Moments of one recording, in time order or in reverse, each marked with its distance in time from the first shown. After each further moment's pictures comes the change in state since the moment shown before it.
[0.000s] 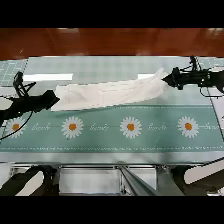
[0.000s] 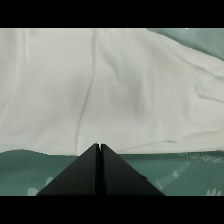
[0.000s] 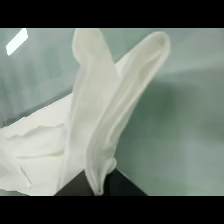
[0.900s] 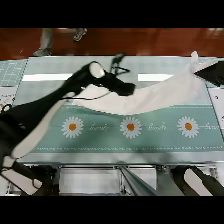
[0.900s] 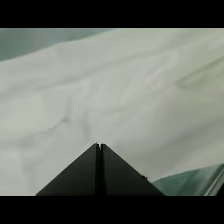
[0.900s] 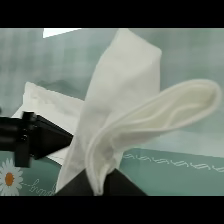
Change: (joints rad) left arm -0.796 -0.835 0.989 -0.014 -0.183 -0.026; right arm -0.110 0.837 -0.196 -0.174 0.208 0.051
